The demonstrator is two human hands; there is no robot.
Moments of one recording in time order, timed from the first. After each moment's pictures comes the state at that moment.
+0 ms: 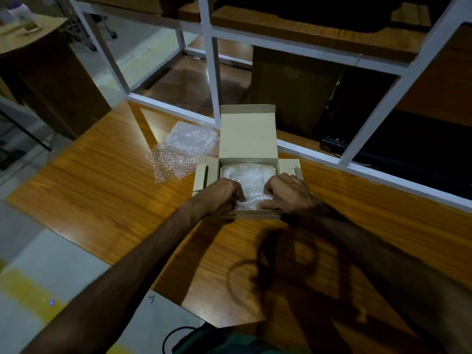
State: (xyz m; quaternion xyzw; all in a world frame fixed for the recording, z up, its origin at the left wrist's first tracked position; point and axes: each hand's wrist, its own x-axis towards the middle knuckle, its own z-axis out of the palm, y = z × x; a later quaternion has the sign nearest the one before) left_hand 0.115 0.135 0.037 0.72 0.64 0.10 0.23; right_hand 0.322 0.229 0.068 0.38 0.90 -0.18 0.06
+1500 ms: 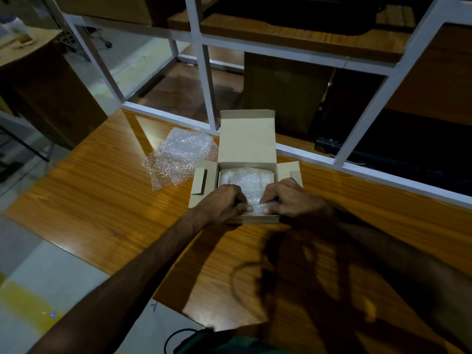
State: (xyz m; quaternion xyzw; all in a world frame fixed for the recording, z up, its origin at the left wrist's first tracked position) left_hand 0.134 0.137 0.032 0.73 0.63 0.16 0.21; right_hand 0.351 0.263 0.034 0.30 0.91 -0.29 0.08
